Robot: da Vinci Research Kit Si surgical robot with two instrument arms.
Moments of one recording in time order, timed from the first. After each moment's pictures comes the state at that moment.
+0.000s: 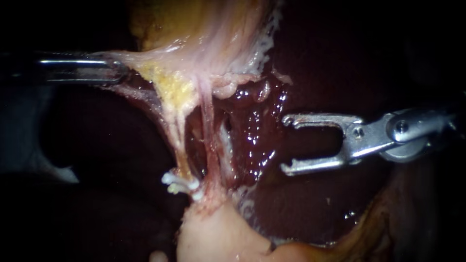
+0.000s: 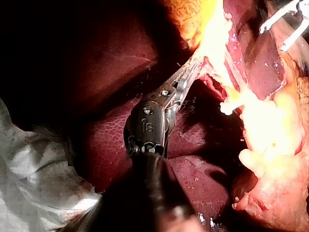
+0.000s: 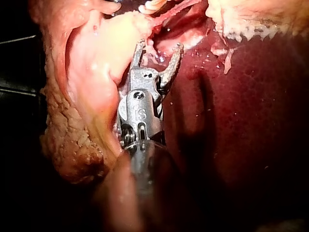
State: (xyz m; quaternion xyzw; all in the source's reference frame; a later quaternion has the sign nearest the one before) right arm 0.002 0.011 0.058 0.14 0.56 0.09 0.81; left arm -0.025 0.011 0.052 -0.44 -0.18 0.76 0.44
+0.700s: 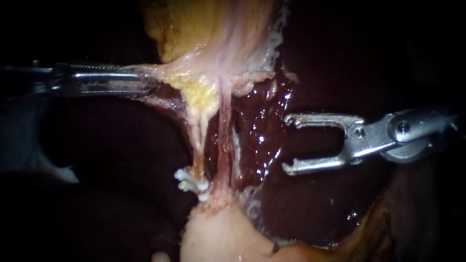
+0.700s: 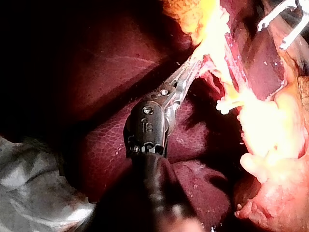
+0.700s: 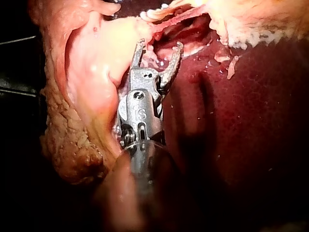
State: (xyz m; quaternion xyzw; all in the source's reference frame) right arm 0.002 0.010 0.059 0.14 0.56 0.09 0.81; left arm -0.029 0.010 0.056 -0.44 -0.18 0.77 0.43
